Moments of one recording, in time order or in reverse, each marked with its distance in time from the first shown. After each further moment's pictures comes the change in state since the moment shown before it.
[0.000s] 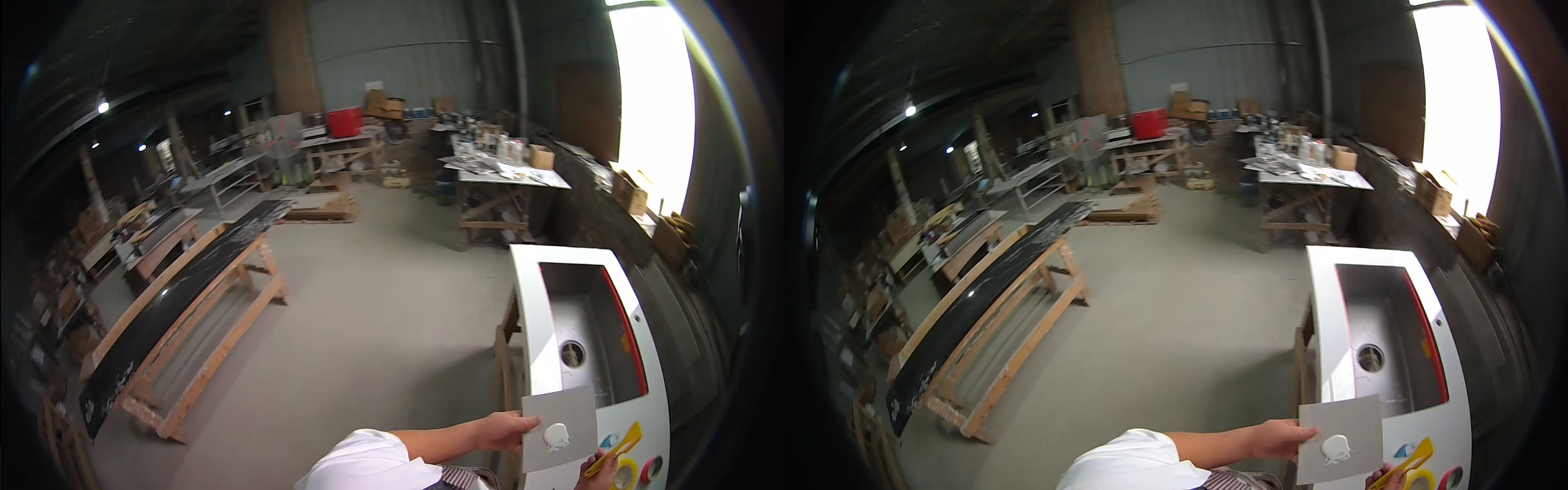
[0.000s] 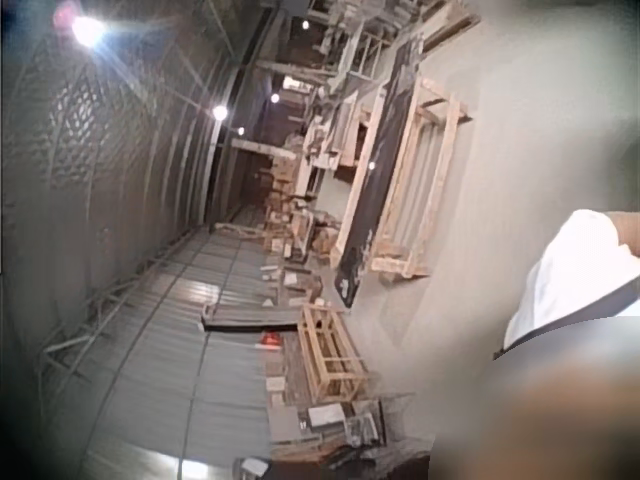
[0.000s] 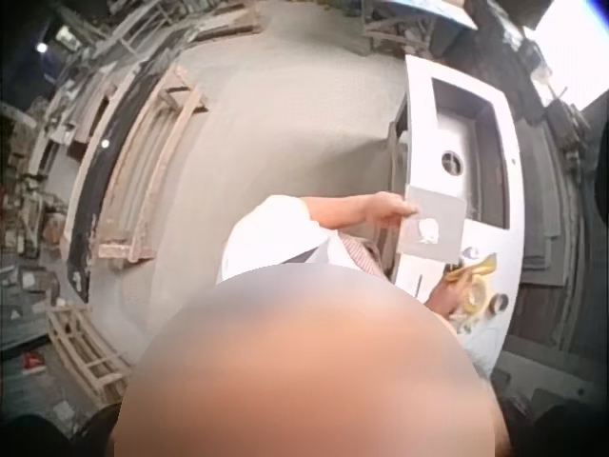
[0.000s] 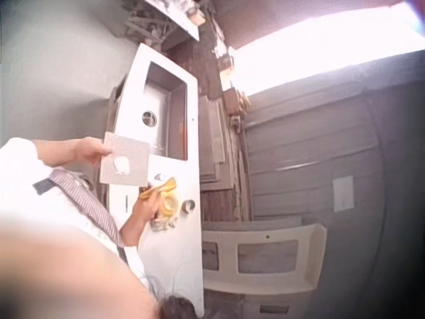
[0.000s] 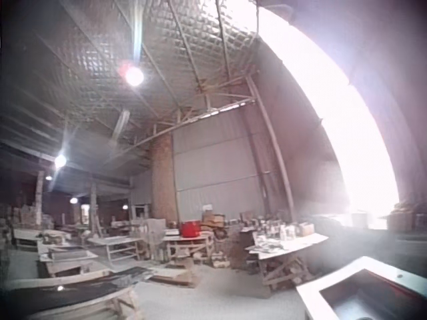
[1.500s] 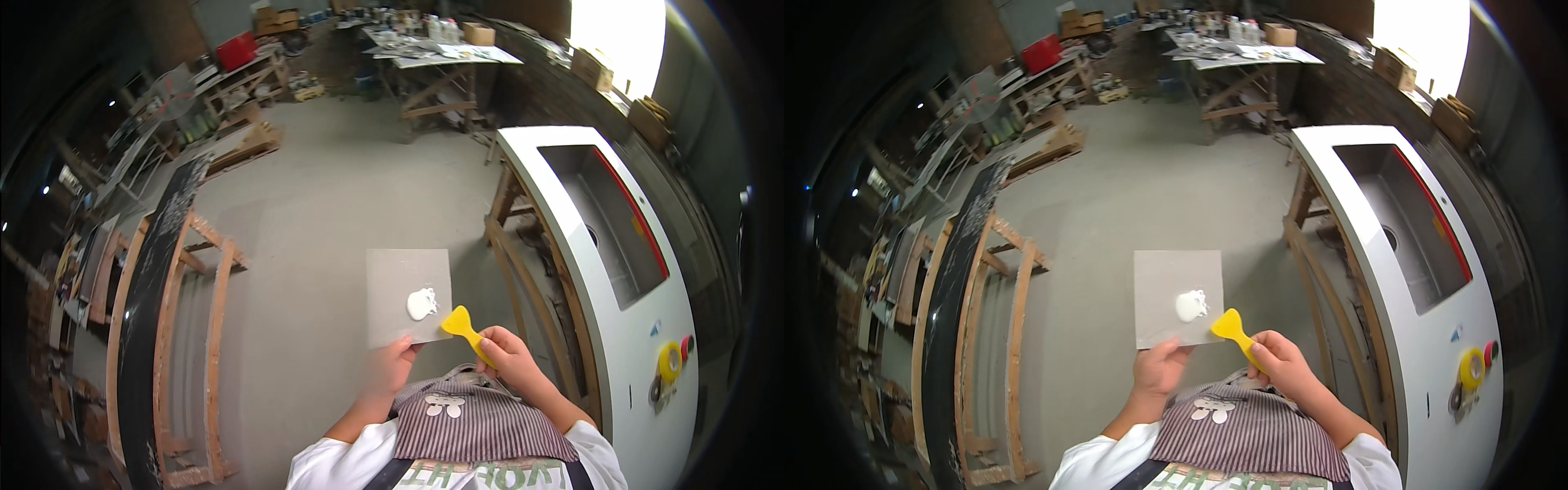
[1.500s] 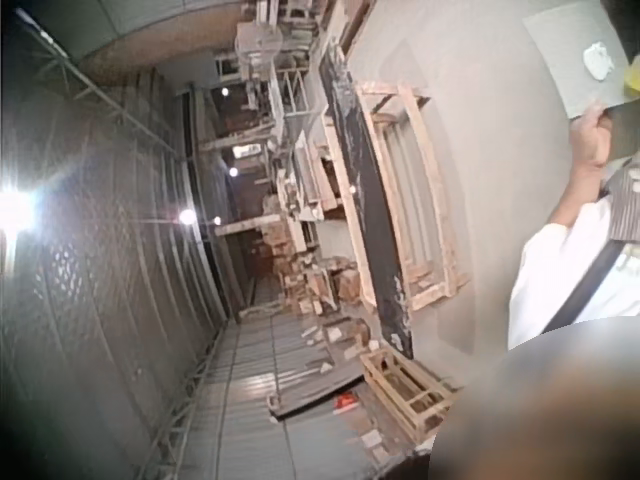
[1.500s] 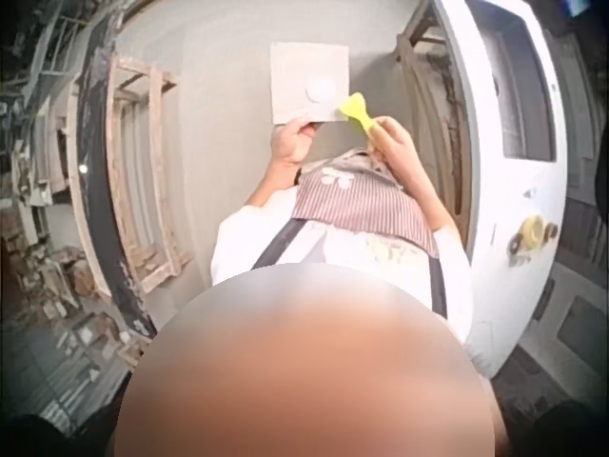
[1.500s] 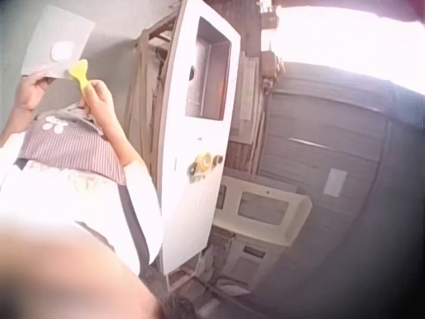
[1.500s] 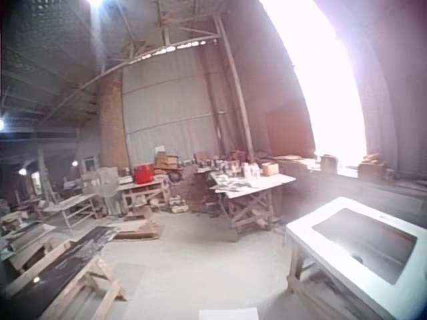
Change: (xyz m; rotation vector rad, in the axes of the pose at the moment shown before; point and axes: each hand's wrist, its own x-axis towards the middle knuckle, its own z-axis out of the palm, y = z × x) left_hand -0.303 0.109 -0.115 -0.145 0.689 0.813; right_hand -0.136 0.016 0.398 -0.233 -0.885 0.683
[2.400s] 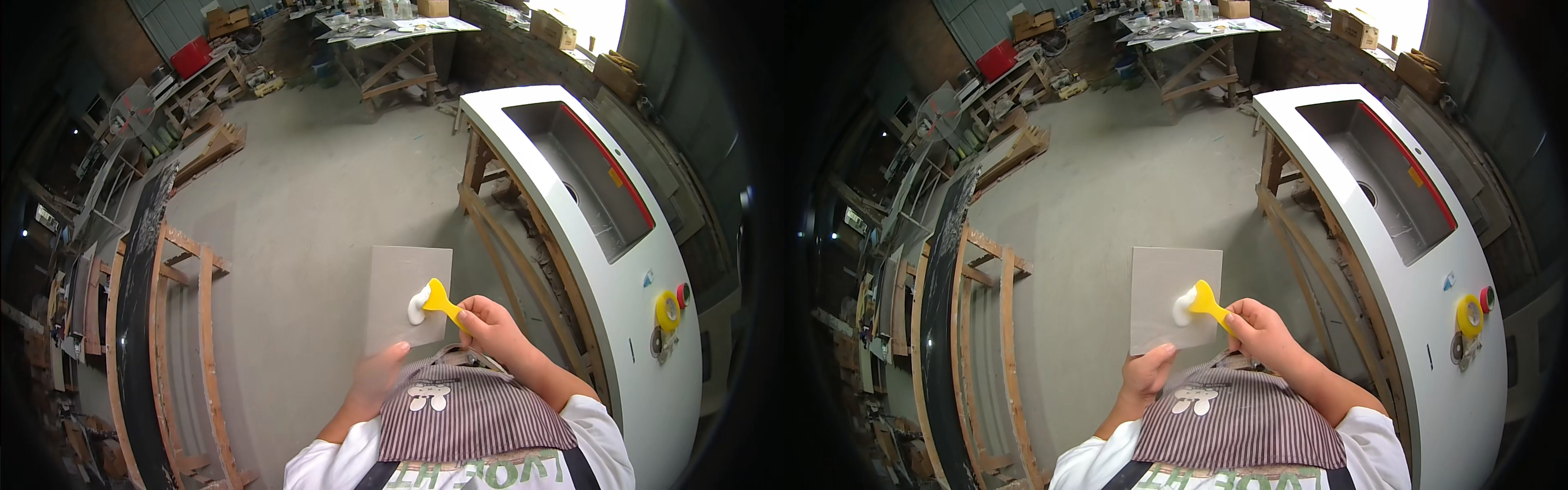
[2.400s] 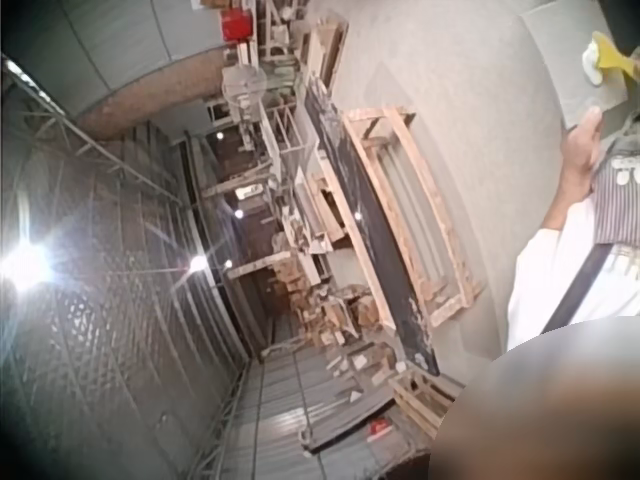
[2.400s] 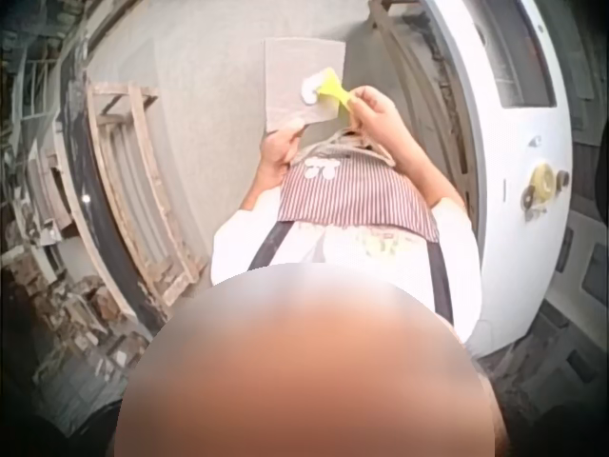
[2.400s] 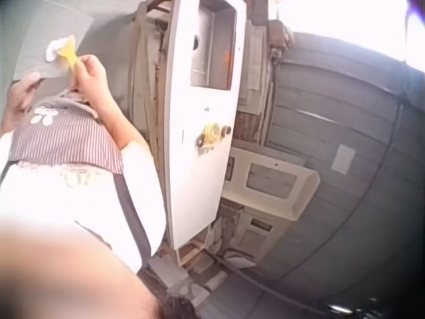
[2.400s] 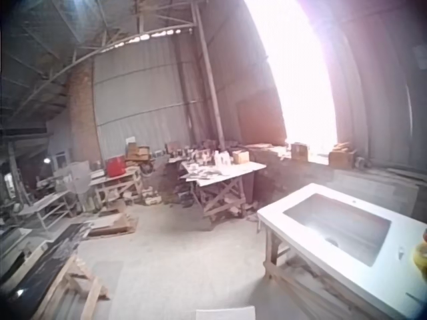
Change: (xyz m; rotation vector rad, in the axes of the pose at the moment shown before) left_hand -0.029 -0.014 -0.062 0.696 -0.093 -0.035; right_hand 0.004 0.001 0.016 0.008 0.038 -0.031
